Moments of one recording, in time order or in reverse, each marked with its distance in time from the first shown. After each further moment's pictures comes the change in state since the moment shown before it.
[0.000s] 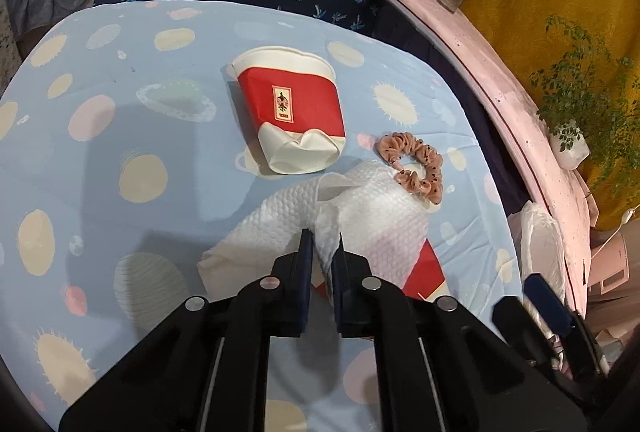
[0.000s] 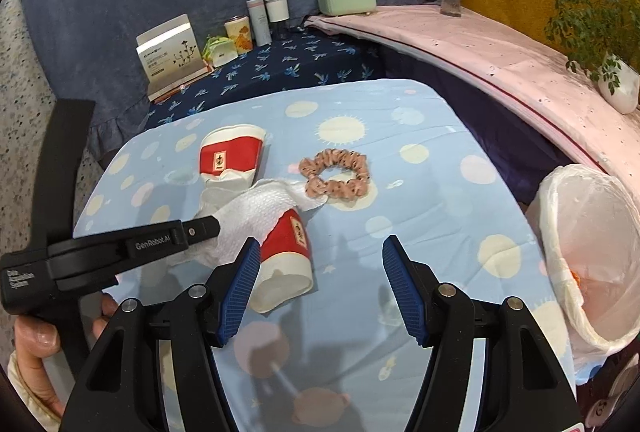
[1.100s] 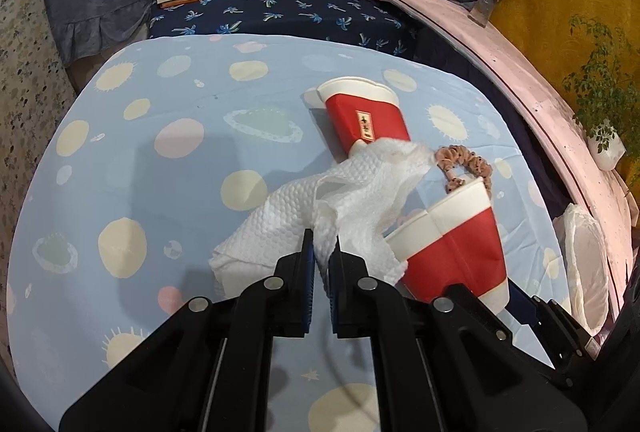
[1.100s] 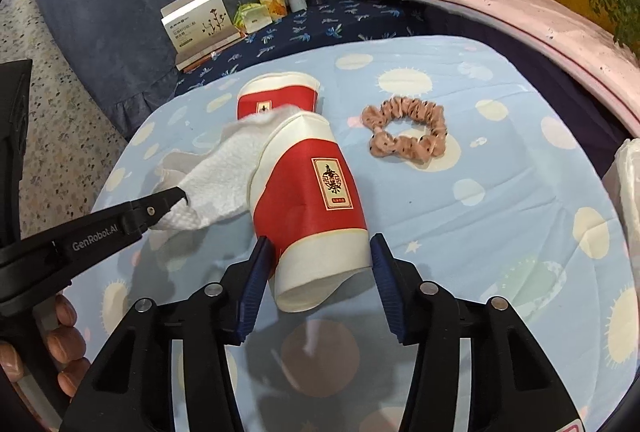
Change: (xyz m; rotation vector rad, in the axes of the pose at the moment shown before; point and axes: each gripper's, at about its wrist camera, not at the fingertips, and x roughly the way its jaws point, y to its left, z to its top) left arm -0.032 0.018 -0.013 0.046 -0.101 0.188; right arm 0.044 0.027 -0.020 -0.001 0.089 0.136
